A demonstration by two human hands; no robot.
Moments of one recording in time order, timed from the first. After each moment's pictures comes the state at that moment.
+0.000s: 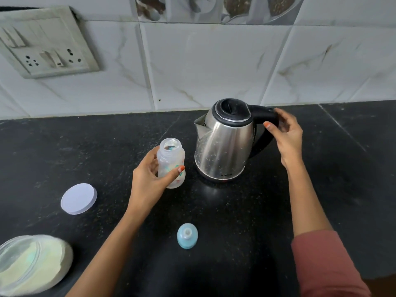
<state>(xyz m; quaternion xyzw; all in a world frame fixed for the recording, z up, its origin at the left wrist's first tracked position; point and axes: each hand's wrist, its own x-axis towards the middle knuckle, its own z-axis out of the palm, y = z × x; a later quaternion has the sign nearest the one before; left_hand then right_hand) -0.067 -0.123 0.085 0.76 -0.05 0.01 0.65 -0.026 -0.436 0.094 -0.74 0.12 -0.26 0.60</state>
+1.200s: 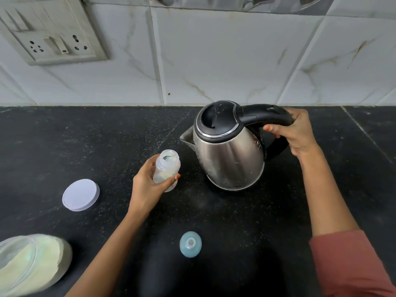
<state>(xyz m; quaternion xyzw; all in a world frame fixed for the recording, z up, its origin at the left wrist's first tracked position) -0.039 -0.110 0.036 0.80 0.02 0.01 0.60 -0.001 -0.411 0.138 -0.75 -0.08 -0.10 0.65</state>
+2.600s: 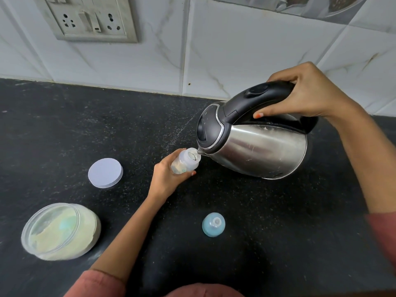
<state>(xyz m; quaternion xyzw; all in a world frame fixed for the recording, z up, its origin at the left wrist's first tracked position) -0.045 -0.074 0.011 0.82 -0.04 0.00 0.57 -0.015 -0.306 0.235 -0.94 -0.20 -0.02 0.27</state>
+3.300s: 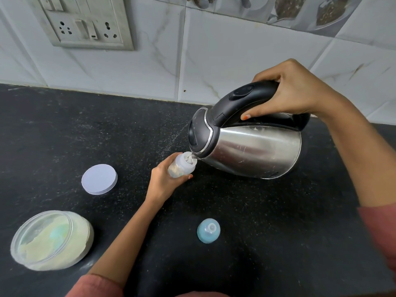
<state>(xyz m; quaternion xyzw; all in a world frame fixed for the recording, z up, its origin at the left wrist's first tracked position) -0.040 -0.078 0.011 0.81 -0.04 0.00 0.58 -0.015 -0.287 0.255 -0.95 -0.22 -0.01 0.22</state>
